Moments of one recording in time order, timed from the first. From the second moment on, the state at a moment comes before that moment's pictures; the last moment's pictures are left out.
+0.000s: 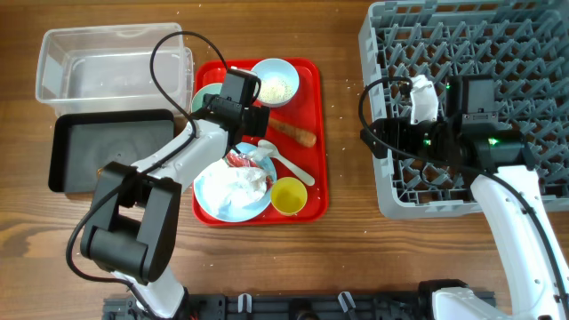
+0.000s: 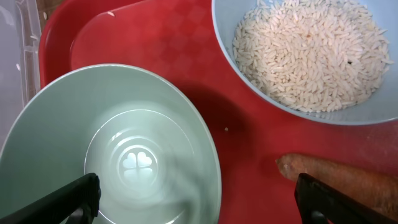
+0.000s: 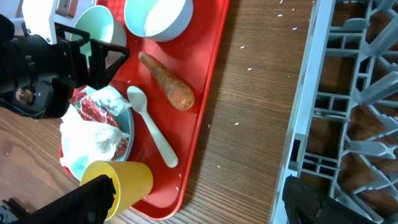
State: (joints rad) left arm -0.37 1.85 1.11 -0.25 -0.22 -0.08; right arm 0.06 1.29 1.10 -0.83 -0.47 0.02
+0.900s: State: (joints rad) left arm -0.37 1.85 1.11 -0.25 -0.22 -0.08; right arm 0.06 1.29 1.10 -0.81 -0.47 0.03
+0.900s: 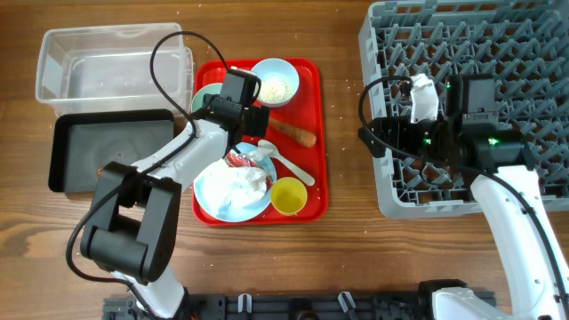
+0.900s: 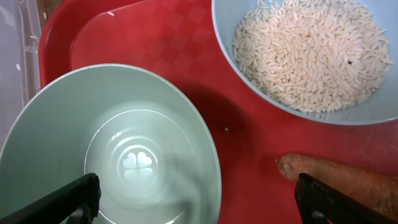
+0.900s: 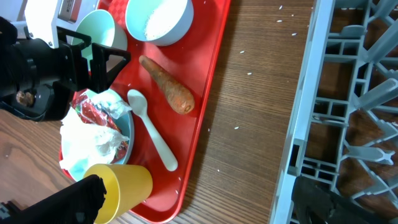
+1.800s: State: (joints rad) left arm -0.37 1.85 1.11 -0.25 -0.22 -0.08; right arm 0.06 1.29 1.10 -0.77 -0.47 0.03
